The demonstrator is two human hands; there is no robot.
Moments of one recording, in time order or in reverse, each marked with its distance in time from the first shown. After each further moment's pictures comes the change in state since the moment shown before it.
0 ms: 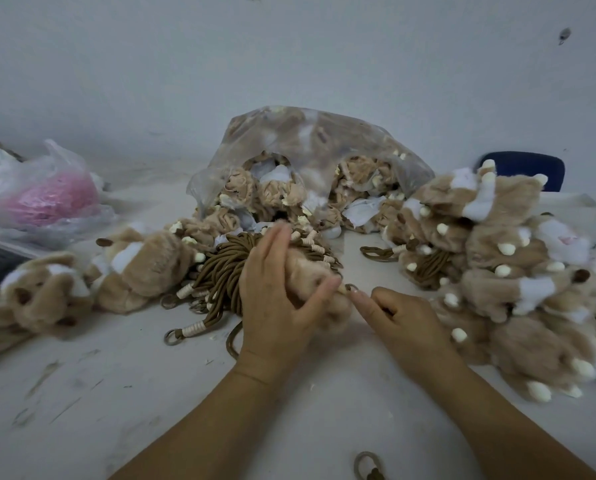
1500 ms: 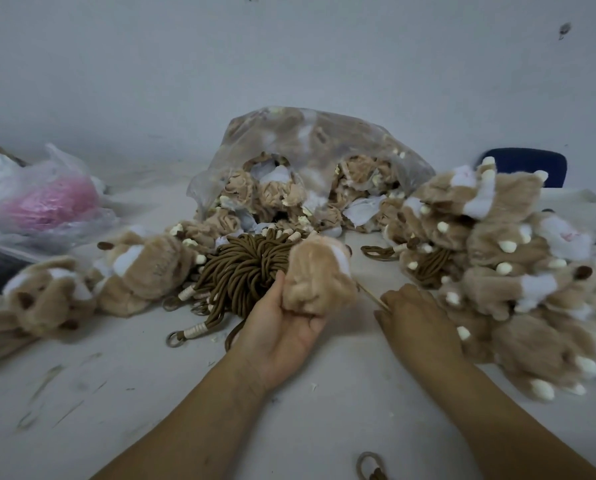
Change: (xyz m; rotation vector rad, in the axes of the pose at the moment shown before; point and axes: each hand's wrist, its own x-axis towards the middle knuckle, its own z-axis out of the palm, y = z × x) left_hand 0.001 -0.024 0.004 -1.431 -0.248 -1.142; right_hand 0.011 0.017 0.009 -0.634 -0.177 0.216
